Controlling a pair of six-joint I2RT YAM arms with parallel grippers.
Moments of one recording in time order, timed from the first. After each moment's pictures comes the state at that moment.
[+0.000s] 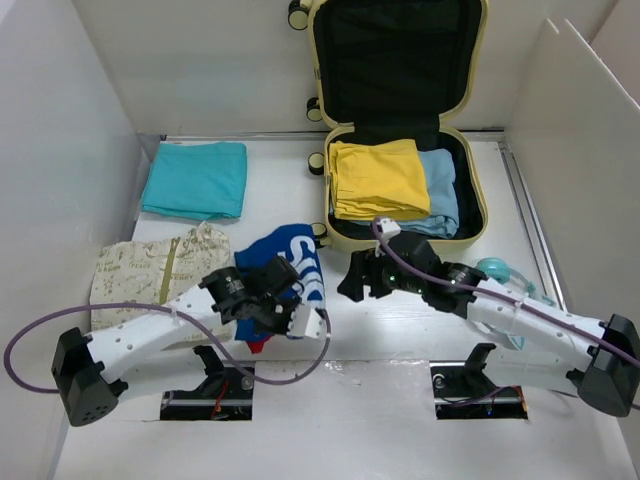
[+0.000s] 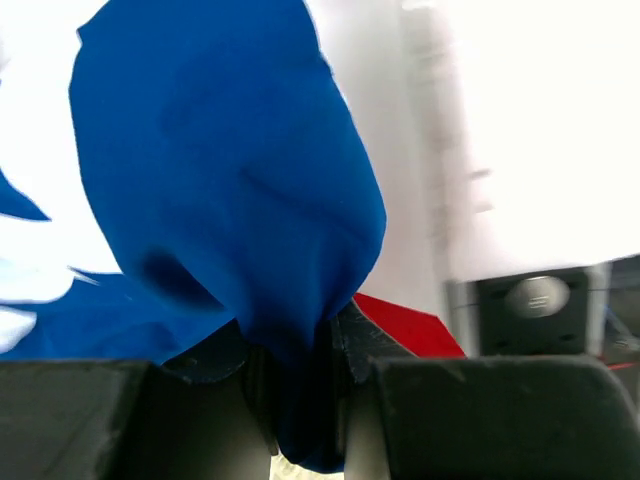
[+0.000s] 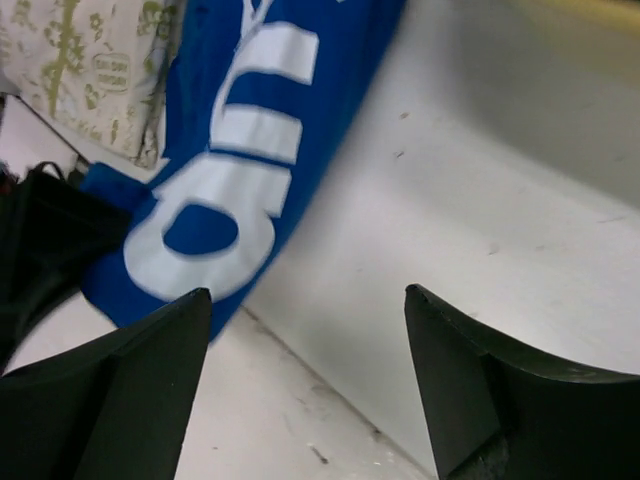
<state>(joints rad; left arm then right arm) -0.91 1.03 0.84 -1.02 0.26 0.85 0.88 1.09 0.82 -0.32 -0.06 0.58</state>
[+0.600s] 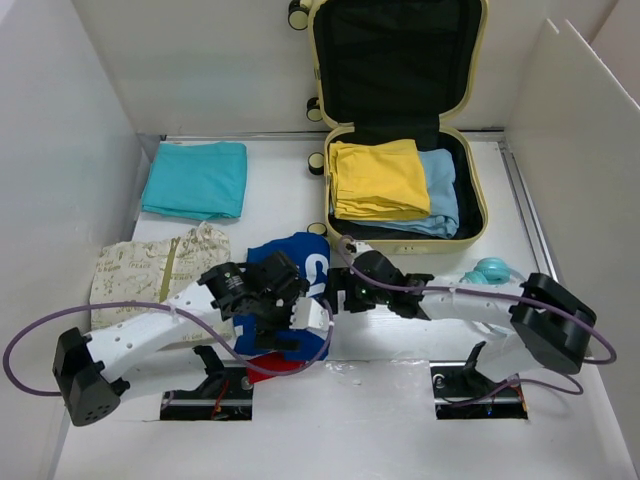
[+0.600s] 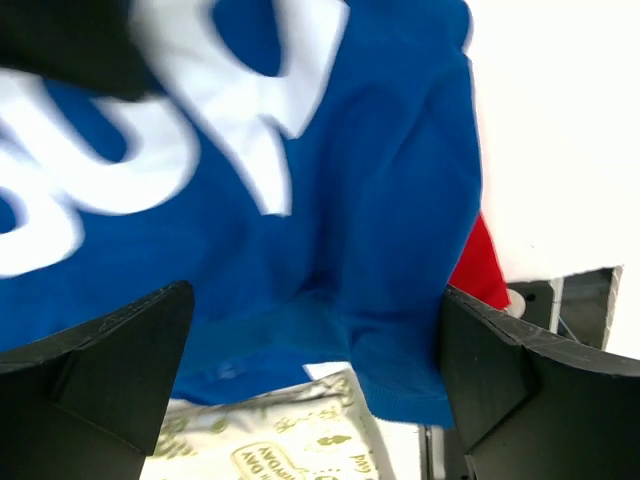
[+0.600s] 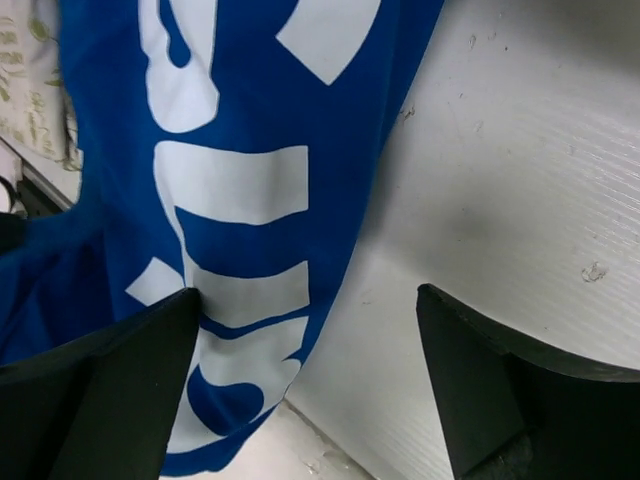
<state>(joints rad) -0.97 1.03 0.84 -1.02 0.26 0.73 0.97 1.42 0.69 0.03 -0.07 0.81</state>
